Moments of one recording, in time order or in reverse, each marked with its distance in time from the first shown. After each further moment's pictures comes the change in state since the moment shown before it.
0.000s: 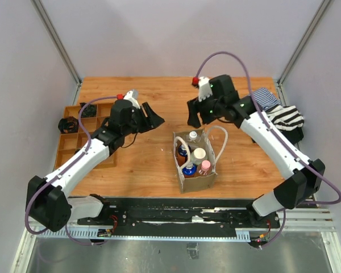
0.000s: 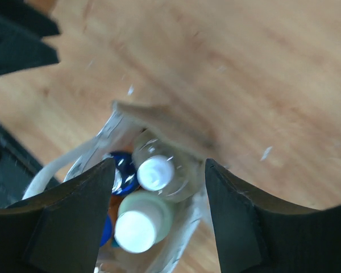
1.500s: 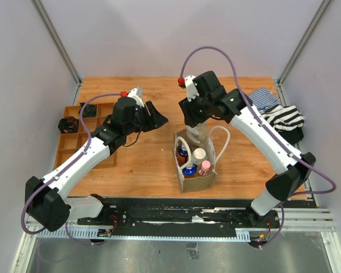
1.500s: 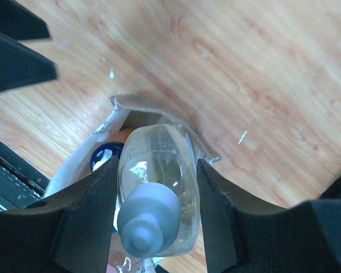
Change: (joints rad) left arm -0.093 0.000 0.092 -0.074 -0.035 -0.018; right arm 0.172 0.124 0.158 -0.218 0.209 -0.060
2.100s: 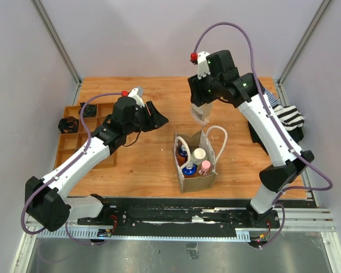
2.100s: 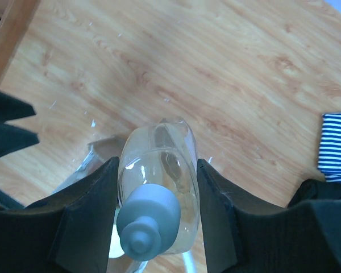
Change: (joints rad) left arm 0.000 0.001 0.006 -0.001 0.027 0.025; right arm -0.089 0.076 0.327 -0.080 0.015 0.008
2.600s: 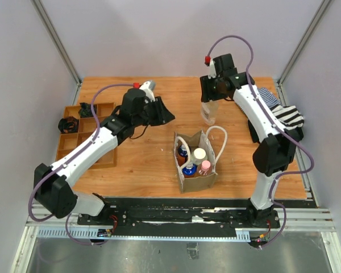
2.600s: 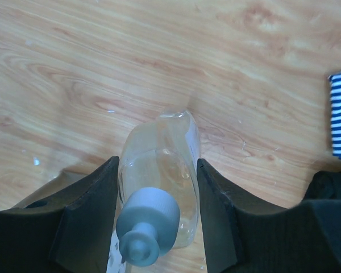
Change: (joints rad) left arm -0.022 0.097 0.095 -0.023 0.035 0.058; right arm -0.230 0.159 -0.106 0.179 -0.057 0.076
